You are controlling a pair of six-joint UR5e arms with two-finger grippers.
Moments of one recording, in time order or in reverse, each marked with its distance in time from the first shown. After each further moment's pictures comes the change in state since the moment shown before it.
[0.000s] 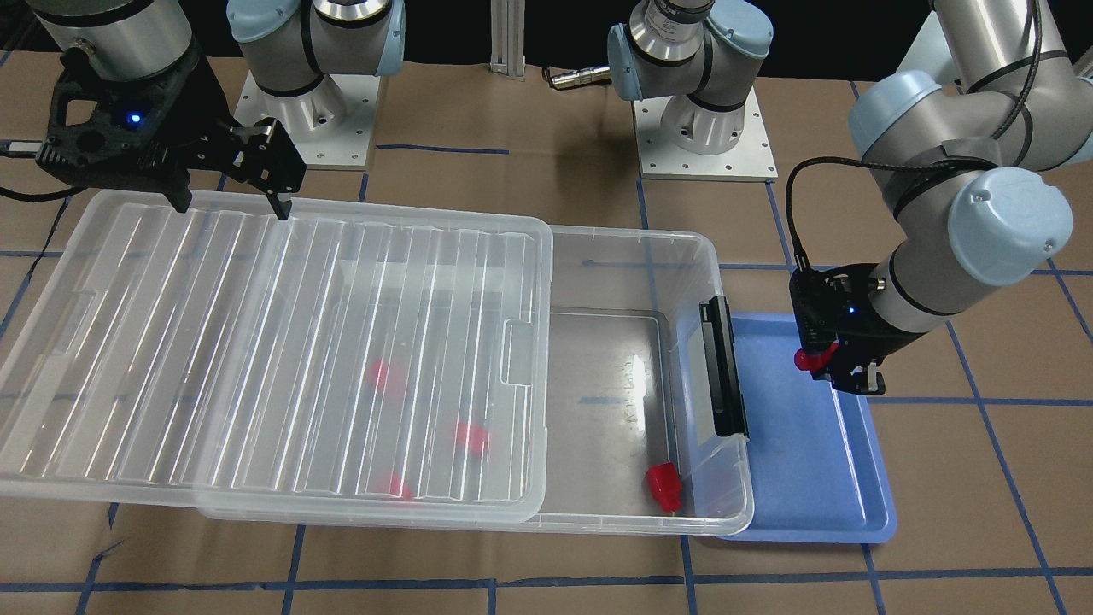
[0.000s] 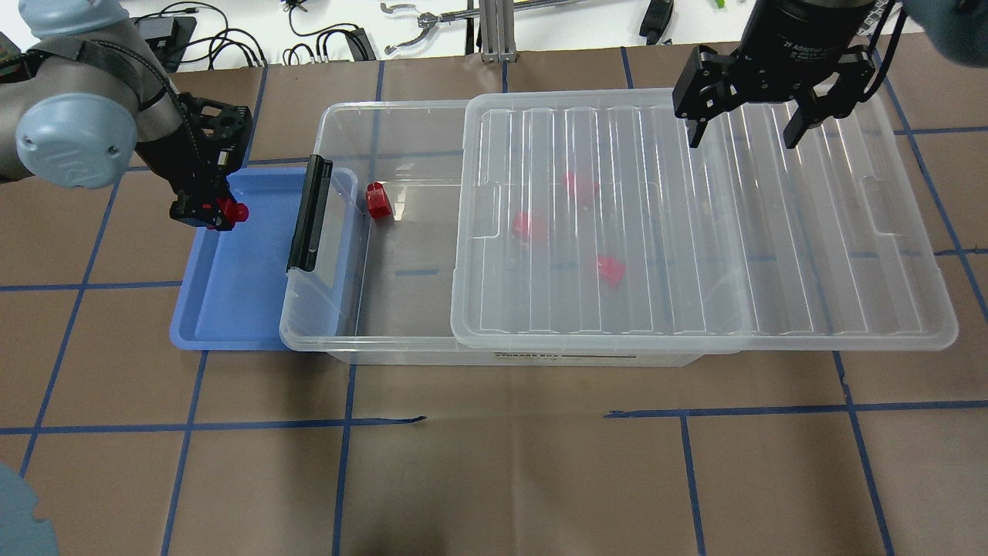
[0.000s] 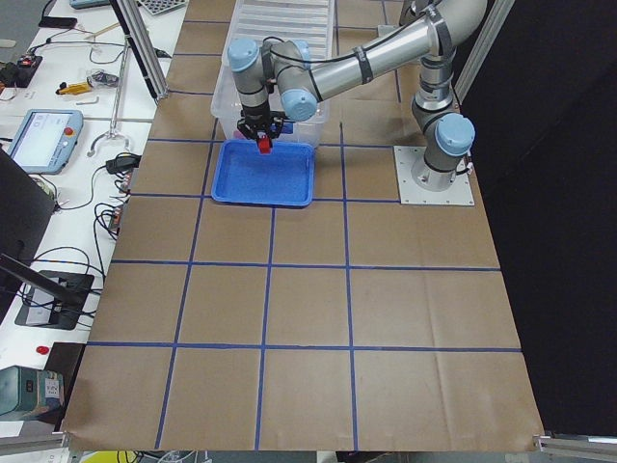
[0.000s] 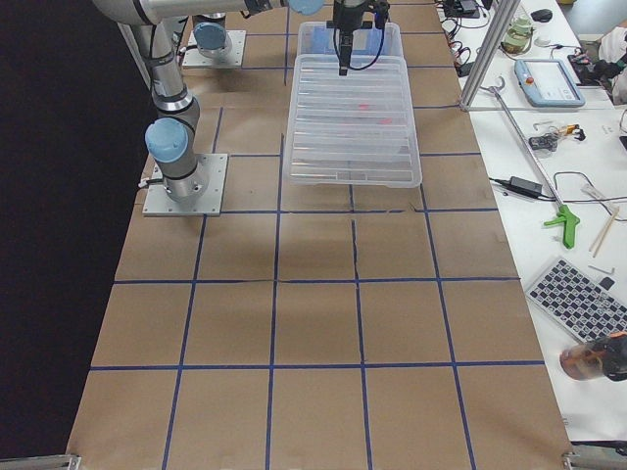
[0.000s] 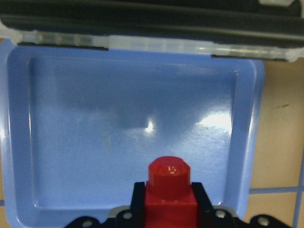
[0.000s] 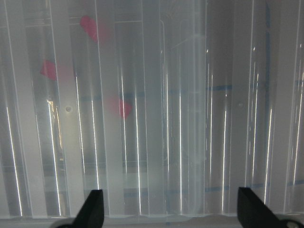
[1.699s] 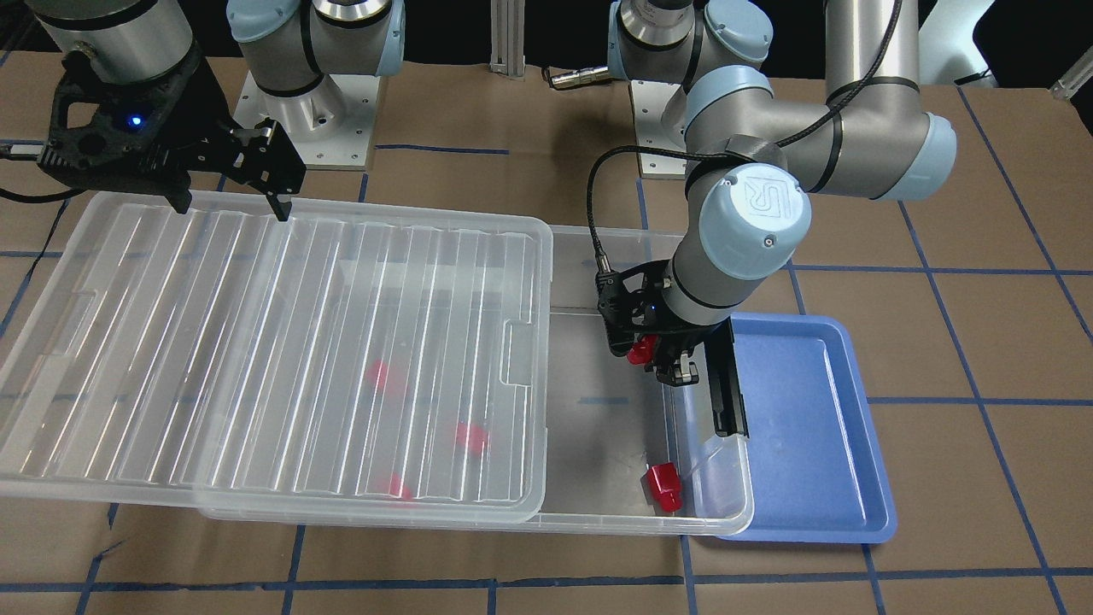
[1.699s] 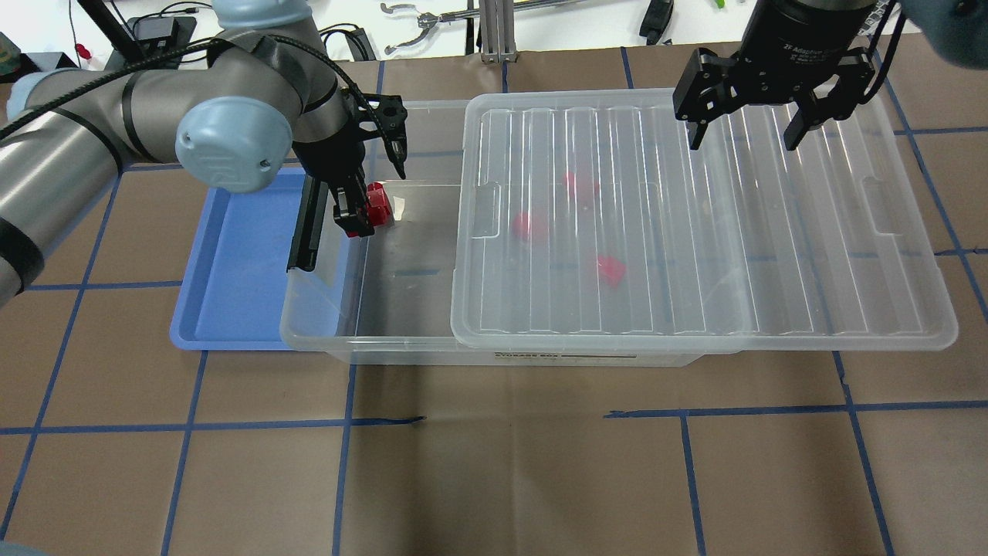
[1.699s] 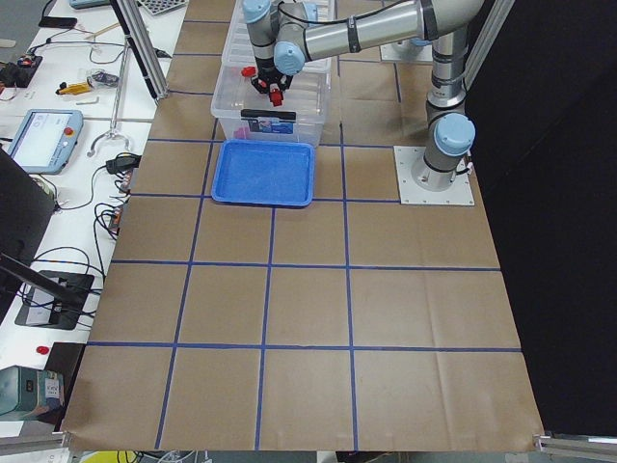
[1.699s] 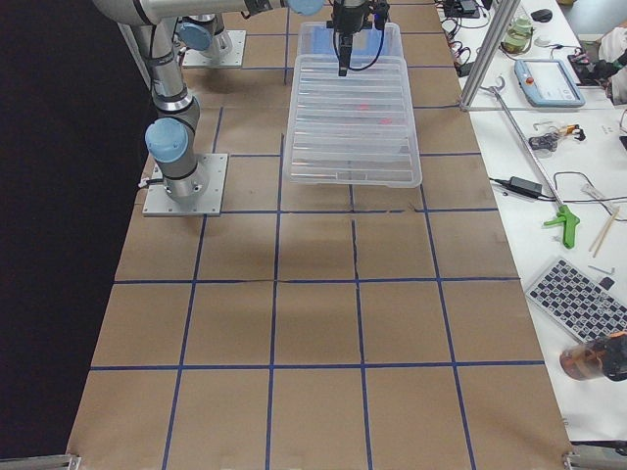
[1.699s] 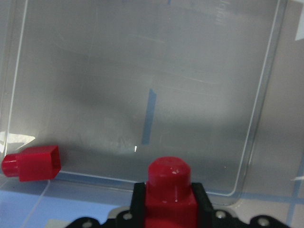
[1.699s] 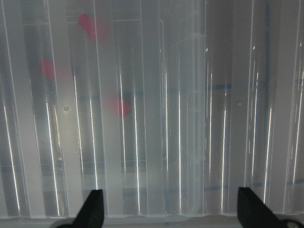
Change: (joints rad) left arm -0.307 -0.070 -0.040 0.095 -0.096 -0.450; right arm 0.000 0.000 0.002 0.000 -0.003 0.000
